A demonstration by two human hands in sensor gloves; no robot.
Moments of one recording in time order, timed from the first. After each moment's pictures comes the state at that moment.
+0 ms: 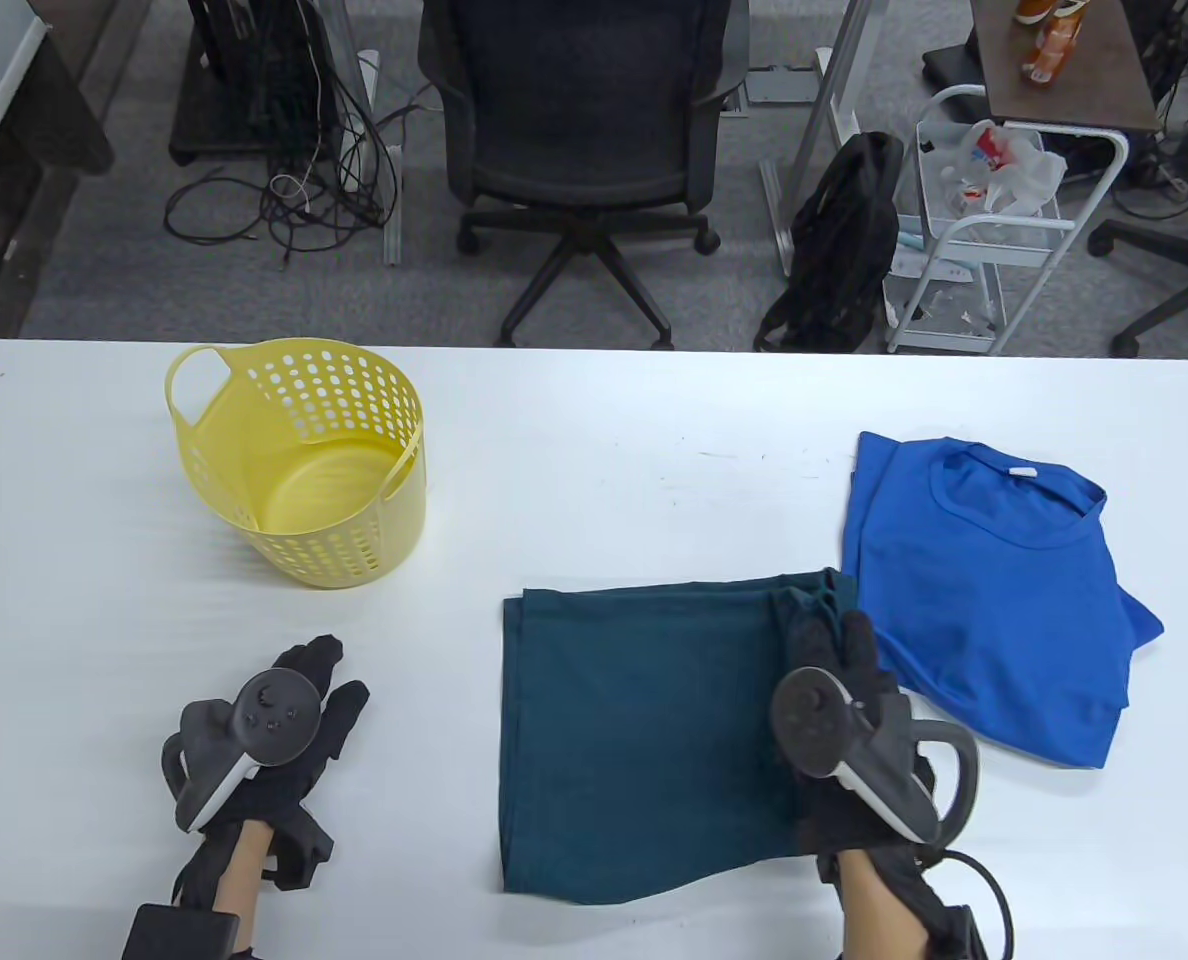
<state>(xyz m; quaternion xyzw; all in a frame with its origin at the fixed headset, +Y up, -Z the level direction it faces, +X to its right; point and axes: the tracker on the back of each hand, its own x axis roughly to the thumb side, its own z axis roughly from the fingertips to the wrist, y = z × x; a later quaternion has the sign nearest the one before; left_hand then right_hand) -0.282 -0.740 -0.178 -0.06 0.04 0.15 0.99 0.126 -0.644 -0.173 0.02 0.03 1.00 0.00</state>
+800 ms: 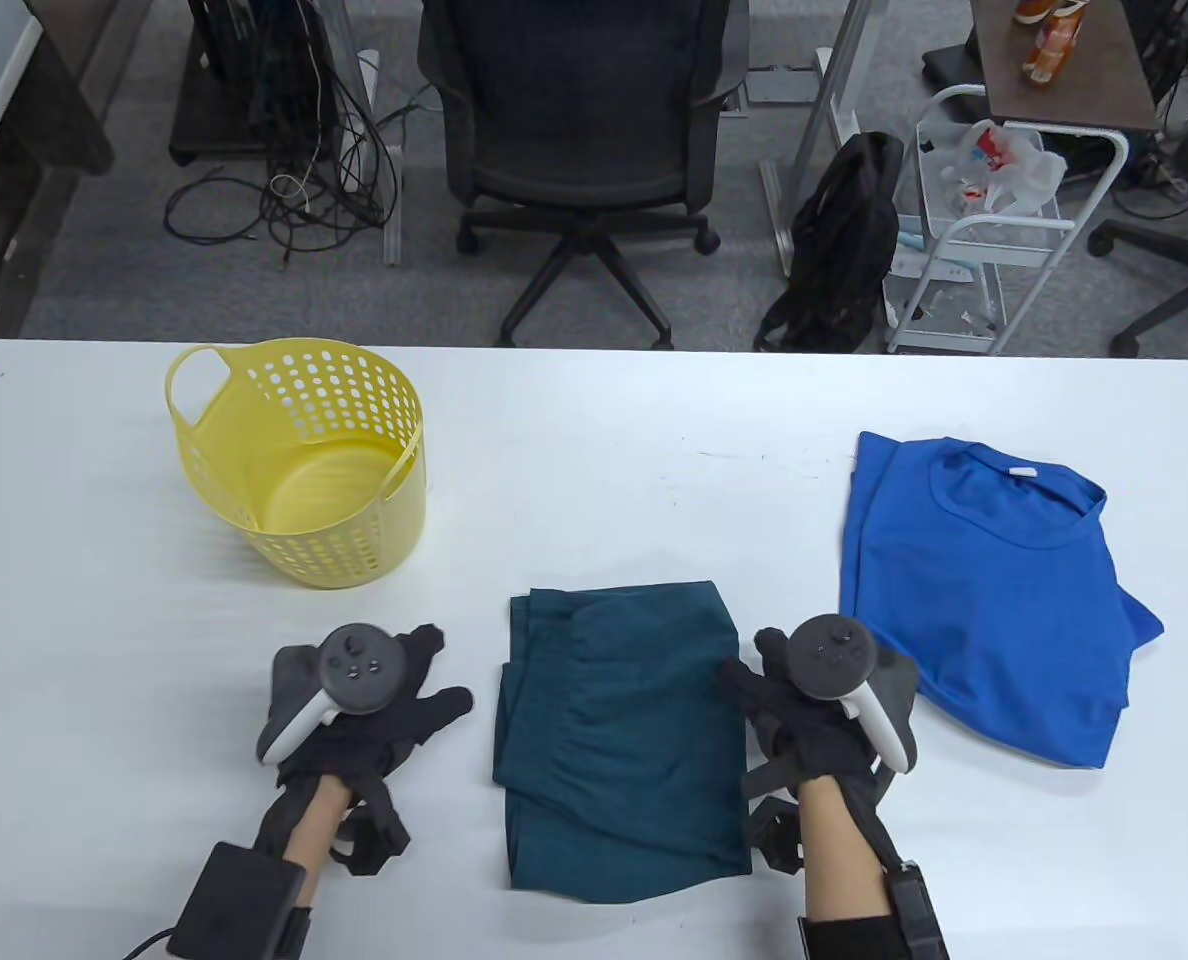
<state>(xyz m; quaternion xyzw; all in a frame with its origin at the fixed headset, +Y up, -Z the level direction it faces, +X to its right) -0.194 -0.748 -0.228 -0.24 -0.06 0.25 0.93 0.183 -0.750 -0.234 -0.09 0.23 0.92 0.31</state>
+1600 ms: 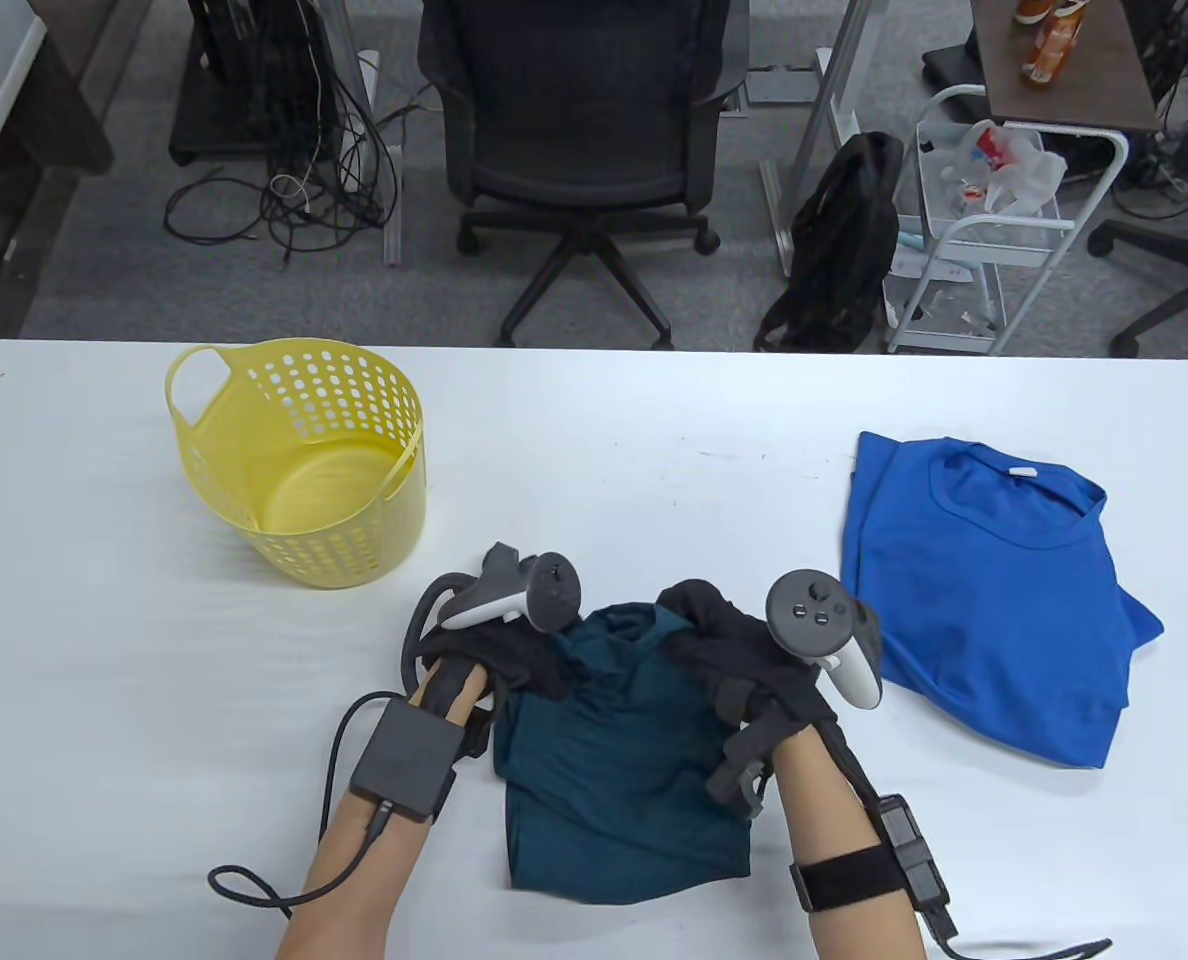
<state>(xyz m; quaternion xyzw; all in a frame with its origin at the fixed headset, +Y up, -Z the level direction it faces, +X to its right) -0.112 -0.766 -0.292 -0.24 -0.24 0.05 0.94 0.137 -0.719 -0.250 0.18 0.14 0.86 0.47</state>
